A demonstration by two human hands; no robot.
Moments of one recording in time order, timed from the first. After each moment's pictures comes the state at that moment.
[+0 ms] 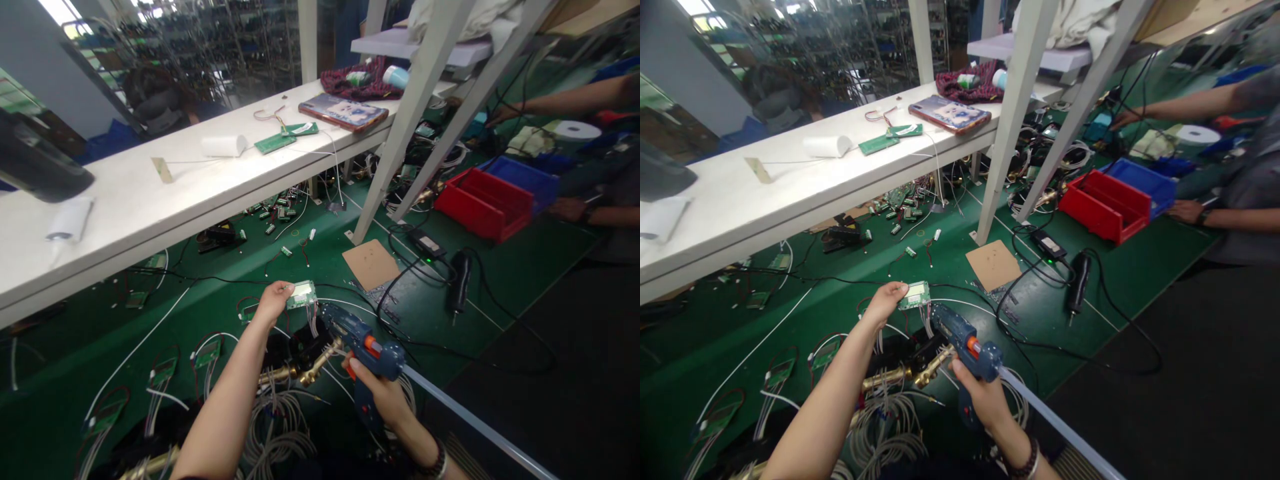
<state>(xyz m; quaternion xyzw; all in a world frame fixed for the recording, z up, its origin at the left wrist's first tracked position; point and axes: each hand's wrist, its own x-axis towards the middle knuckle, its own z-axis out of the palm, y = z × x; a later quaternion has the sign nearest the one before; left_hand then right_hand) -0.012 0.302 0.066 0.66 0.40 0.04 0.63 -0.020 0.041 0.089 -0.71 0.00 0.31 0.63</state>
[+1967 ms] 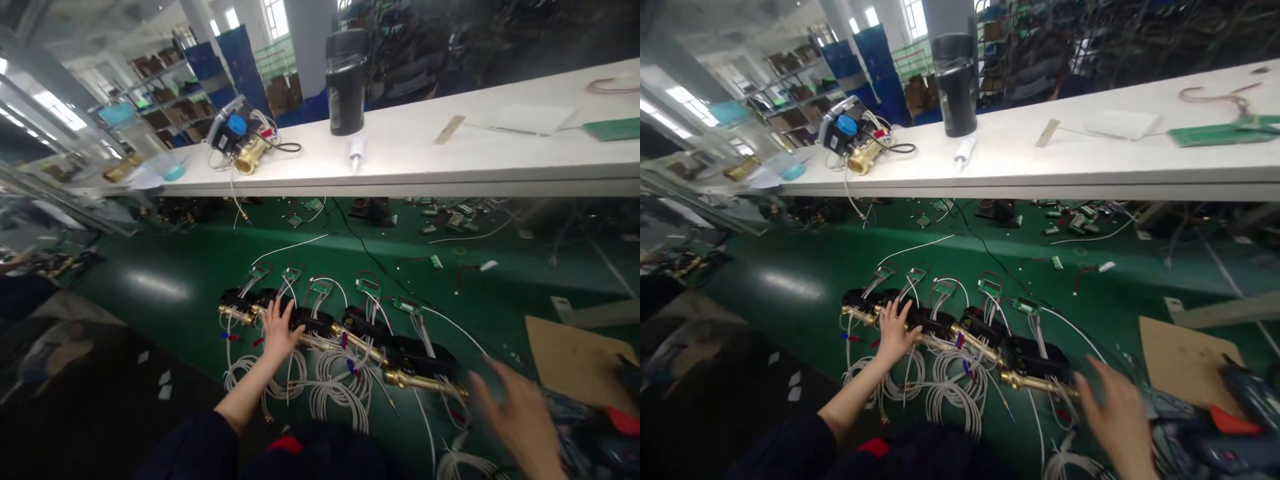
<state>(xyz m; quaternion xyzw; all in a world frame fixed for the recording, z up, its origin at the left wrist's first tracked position) -0.329 0.248 0.049 0.76 0.64 0.05 0.08 0.066 0.059 0.004 -0.76 -0.56 0.05 0.32</state>
